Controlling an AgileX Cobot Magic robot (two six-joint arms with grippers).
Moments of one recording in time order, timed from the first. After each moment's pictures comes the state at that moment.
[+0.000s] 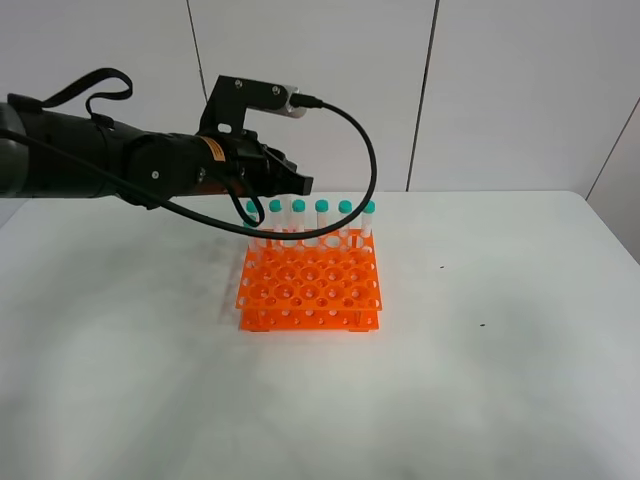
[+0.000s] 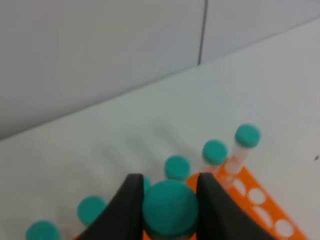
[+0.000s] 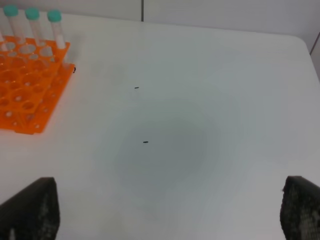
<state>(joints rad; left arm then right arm) -0.52 1.76 -1.11 0.07 -0.19 -0.04 0.05 0.01 -0.50 0.04 1.02 -0.04</state>
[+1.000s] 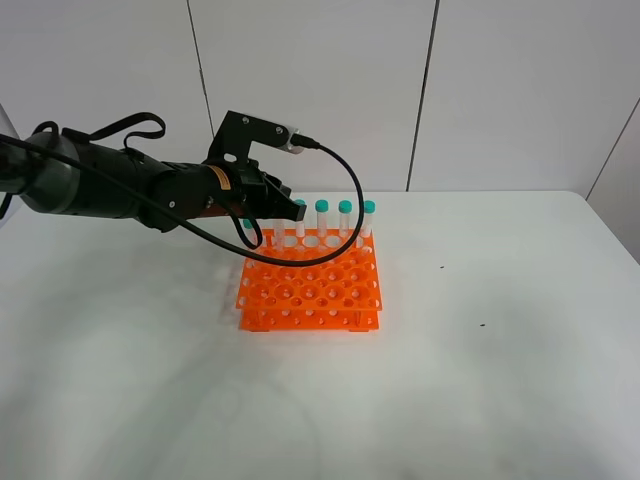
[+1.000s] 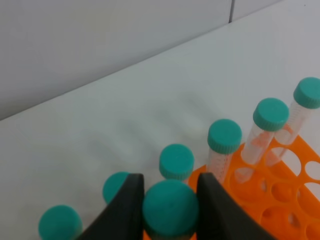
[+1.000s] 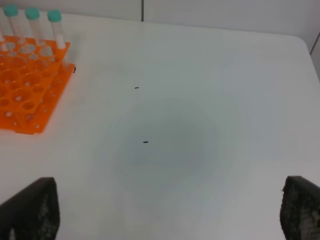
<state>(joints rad) -0.49 1.87 -1.11 0.17 -0.28 -0.07 0.05 0.01 -0.50 0.04 1.02 -0.04</state>
